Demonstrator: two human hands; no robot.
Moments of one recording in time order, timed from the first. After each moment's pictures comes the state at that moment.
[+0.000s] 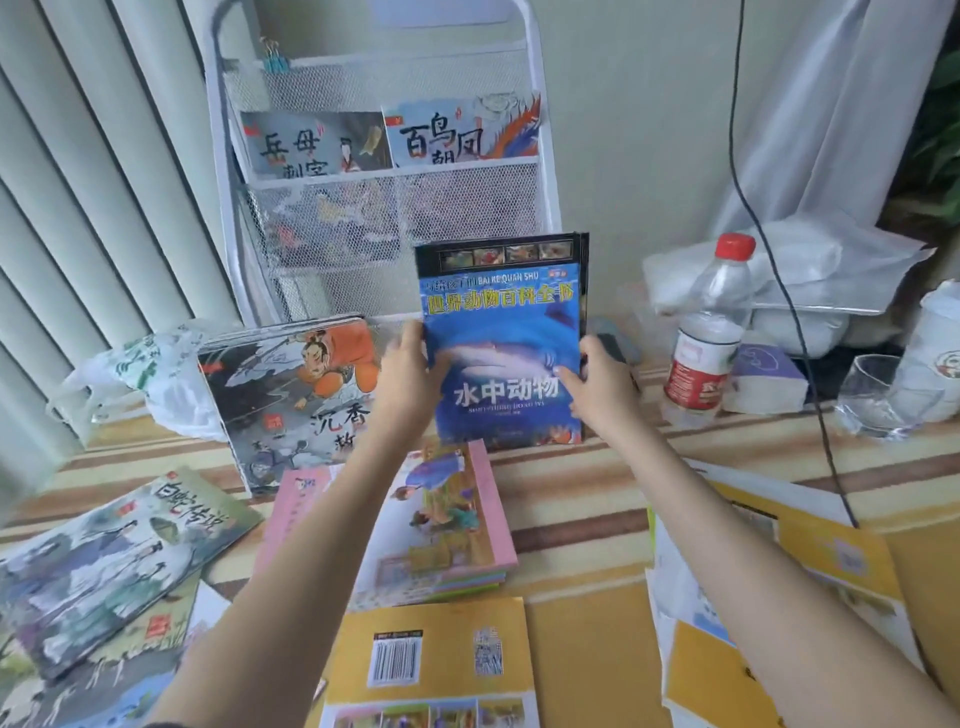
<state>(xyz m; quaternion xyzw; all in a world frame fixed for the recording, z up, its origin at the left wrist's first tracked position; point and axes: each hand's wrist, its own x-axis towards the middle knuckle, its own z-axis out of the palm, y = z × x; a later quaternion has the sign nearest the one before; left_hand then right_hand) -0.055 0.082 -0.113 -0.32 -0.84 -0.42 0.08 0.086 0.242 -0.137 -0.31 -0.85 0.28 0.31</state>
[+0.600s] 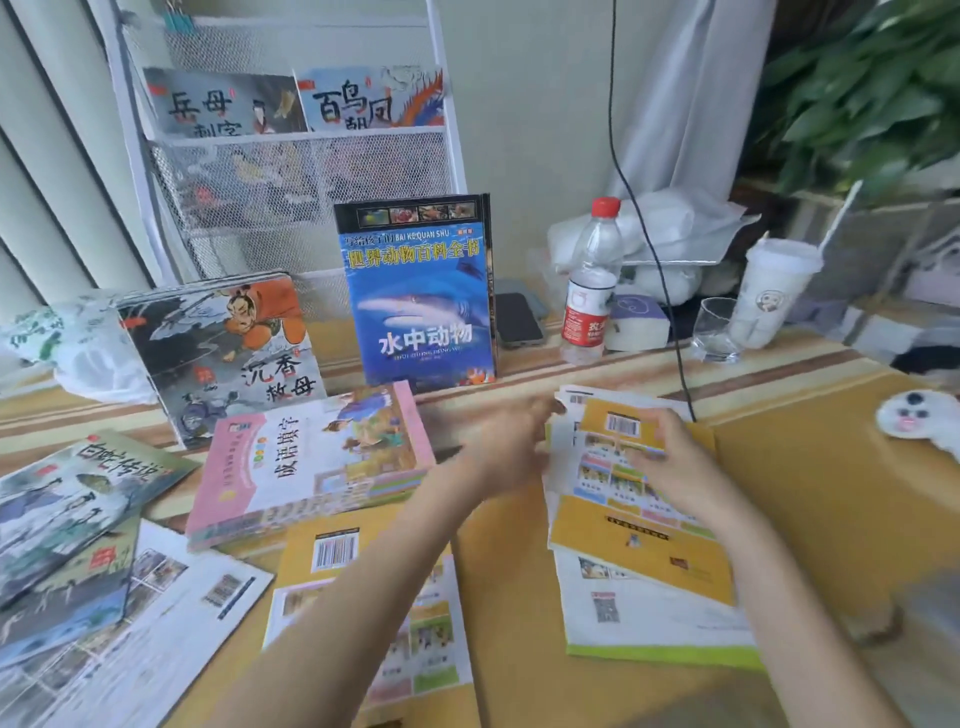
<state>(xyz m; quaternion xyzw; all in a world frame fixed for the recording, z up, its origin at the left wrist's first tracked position) 0.138 0.086 -0.150 -0.62 -0.73 -0.25 -0.13 0.315 0.182 -0.154 -0.47 -0.80 0.35 0.14</state>
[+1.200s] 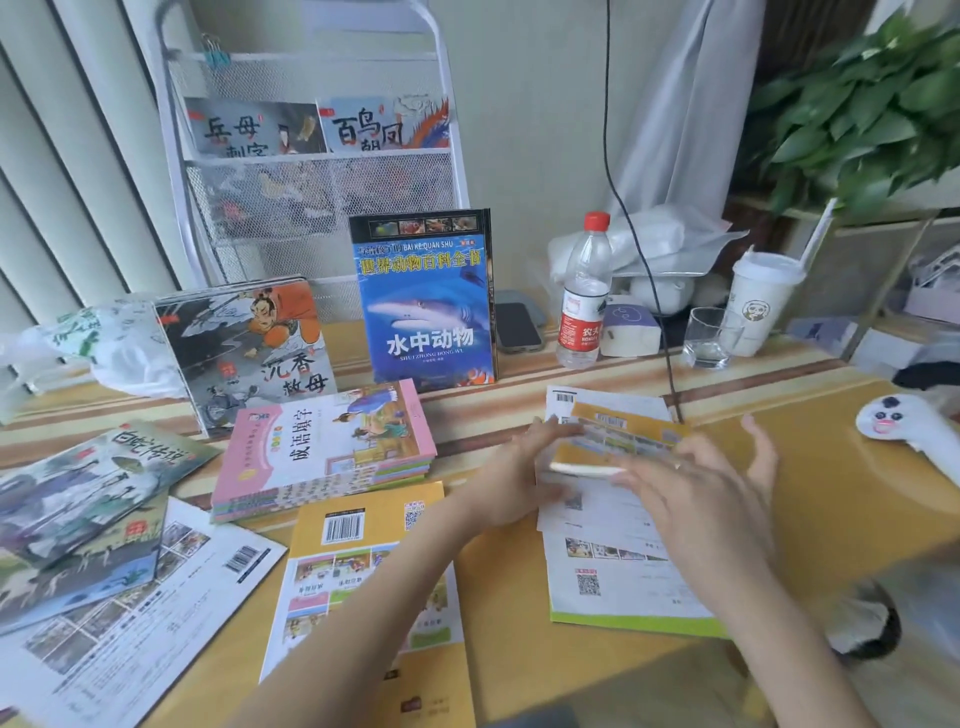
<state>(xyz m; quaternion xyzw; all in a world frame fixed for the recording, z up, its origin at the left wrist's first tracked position) 0.170 0.051 -0.166 -0.63 -0.67 -0.35 -0.19 0.363 0.104 -0.135 -0.29 -0.88 -0.11 0.36</state>
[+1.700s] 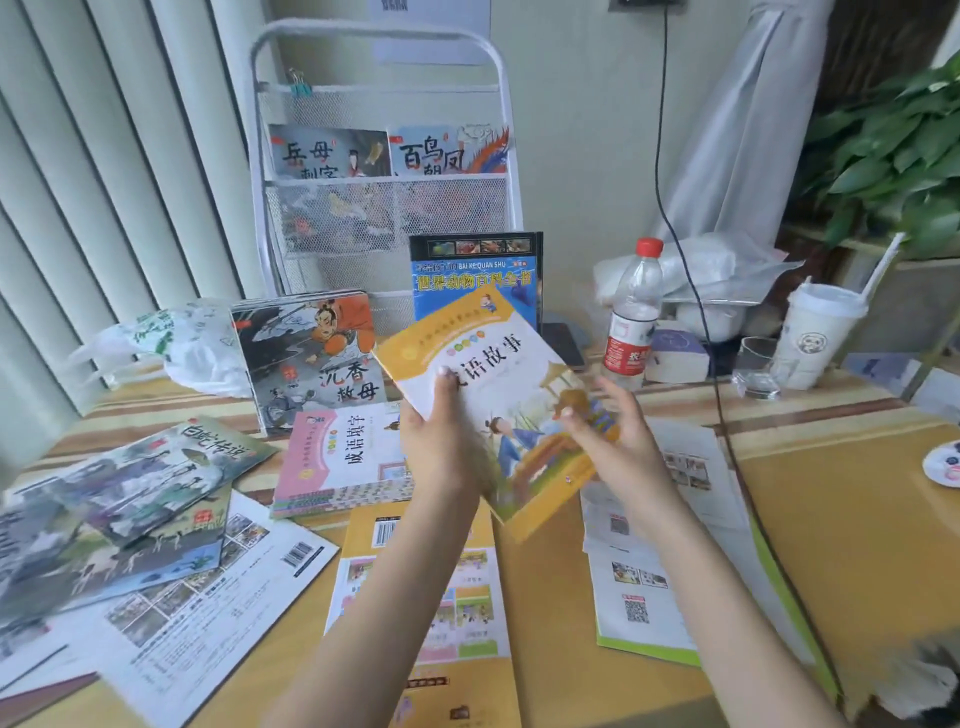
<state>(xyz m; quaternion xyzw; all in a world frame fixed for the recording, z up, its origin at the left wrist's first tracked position) 0.141 0.005 -0.103 -0.06 -0.49 -0.86 -0.13 0.255 0.103 -0.119 -0.30 -0.69 0.55 0.37</state>
